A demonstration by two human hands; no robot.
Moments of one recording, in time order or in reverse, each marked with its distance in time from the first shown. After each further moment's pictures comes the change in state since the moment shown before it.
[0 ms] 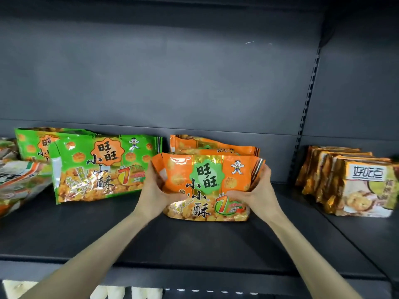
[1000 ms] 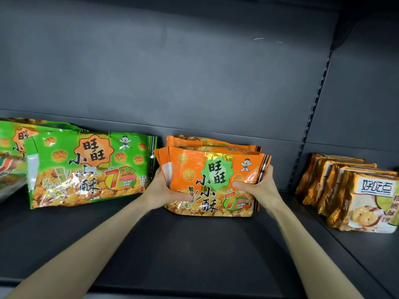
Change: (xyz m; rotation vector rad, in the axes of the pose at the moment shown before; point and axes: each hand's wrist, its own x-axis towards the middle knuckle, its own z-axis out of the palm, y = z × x) left_hand 0.059 -0.025 0.010 0.144 -0.293 -0.138; right_hand 0.067 0.027 -0.011 0.087 0.012 0.106
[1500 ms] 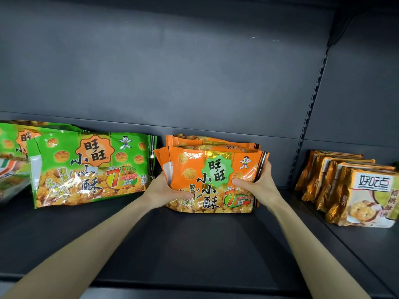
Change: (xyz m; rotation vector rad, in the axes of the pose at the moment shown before) left_hand 0.001 -0.002 0.003 0.115 -0.015 -0.057; right_hand 0.000 0.000 -0.002 -0.050 -0.016 -0.002
